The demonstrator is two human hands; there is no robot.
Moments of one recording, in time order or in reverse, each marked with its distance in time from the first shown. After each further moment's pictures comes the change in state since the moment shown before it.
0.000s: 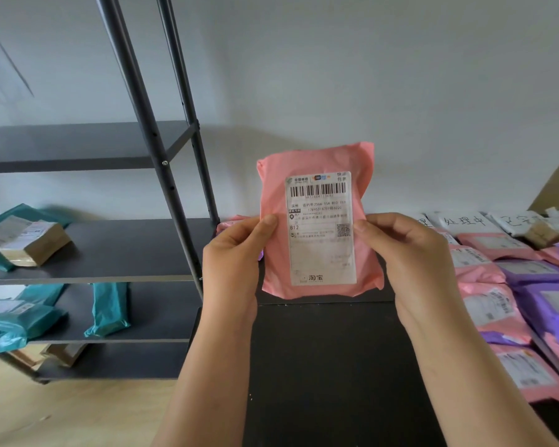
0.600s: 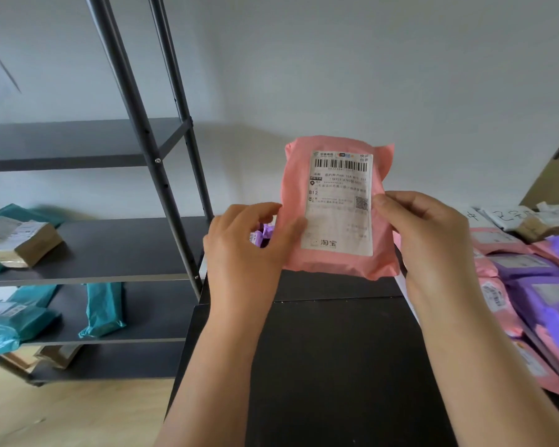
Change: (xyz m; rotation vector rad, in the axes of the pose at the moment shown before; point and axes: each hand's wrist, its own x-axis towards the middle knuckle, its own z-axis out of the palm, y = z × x) left_hand -0.016 0.013 0.012 0.609 0.017 0.425; right_hand 0.007 -0.022 -0.008 -0.028 0.144 0.029
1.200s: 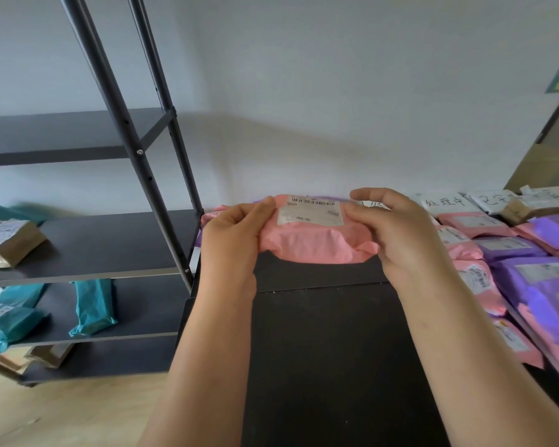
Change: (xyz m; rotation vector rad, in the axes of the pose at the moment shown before) left_hand 0.012 -0.003 0.014 -0.556 -0.074 -0.533; right_hand 0.011 0.017 0.002 0.079 -0.115 0.256
